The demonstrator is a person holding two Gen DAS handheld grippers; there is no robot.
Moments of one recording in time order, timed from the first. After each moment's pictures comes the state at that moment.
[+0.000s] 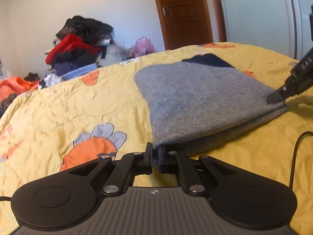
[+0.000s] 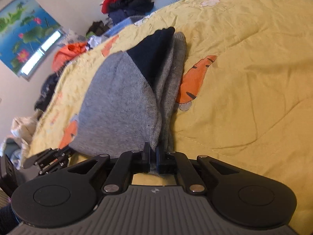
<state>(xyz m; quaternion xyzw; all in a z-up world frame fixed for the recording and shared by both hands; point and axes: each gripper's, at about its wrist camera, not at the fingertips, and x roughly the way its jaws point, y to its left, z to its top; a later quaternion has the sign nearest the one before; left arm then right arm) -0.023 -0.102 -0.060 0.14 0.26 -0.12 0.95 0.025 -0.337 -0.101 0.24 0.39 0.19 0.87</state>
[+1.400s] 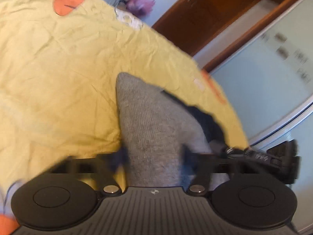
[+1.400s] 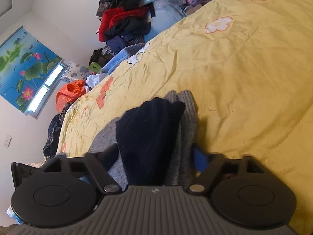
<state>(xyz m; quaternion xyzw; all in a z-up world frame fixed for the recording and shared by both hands) 0.206 -0.054 -0.065 -0.25 0.43 -0.24 0.83 0.165 -0.350 -0.096 0.33 0.35 0.19 0.86</state>
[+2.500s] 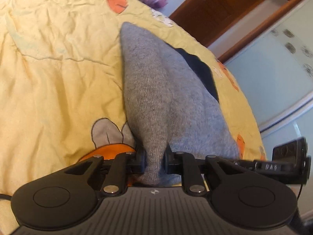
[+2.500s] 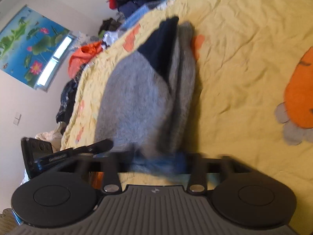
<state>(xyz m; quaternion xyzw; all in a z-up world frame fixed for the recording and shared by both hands) 0.141 0.060 -0.069 -0.25 0.46 -0.22 0.82 0.103 -0.232 -0.102 0.32 0.43 0.24 0.81</state>
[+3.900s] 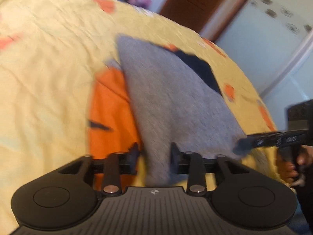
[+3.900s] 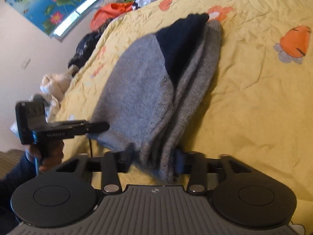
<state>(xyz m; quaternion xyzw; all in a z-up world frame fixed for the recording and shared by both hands) -0.016 0.075 -0.041 -0.12 0.42 -0.21 0.87 -0.022 -0.230 -0.080 0.21 0.44 0.31 0.82</state>
